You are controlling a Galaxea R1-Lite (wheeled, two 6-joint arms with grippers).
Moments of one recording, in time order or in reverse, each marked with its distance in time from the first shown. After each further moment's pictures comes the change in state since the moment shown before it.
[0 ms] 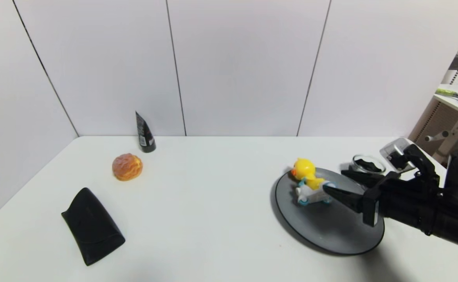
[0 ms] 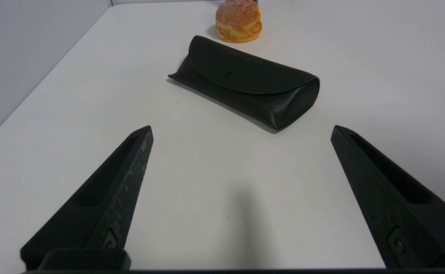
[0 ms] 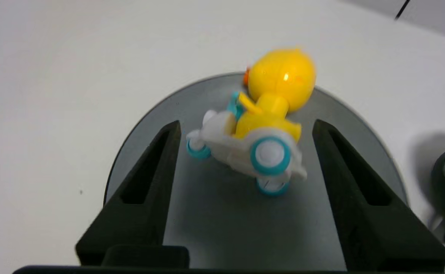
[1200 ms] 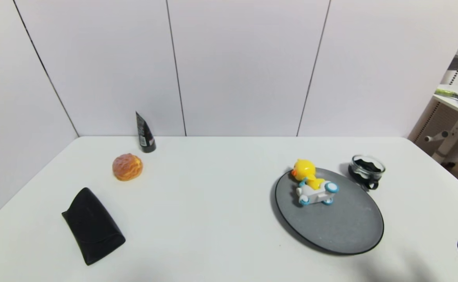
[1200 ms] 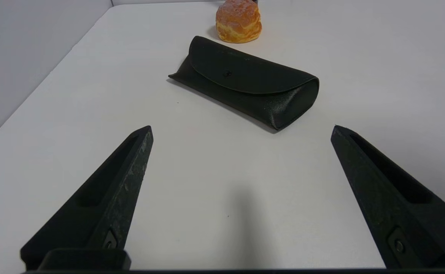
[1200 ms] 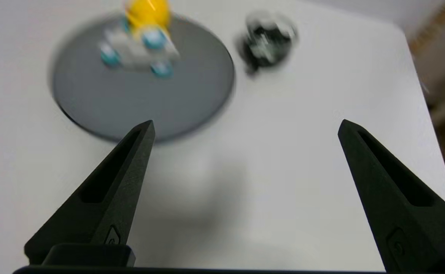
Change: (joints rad) left arm 0.000 0.000 0.000 0.000 0.000 -0.001; right arm -0.247 -0.952 0.003 0.993 -0.281 -0.090
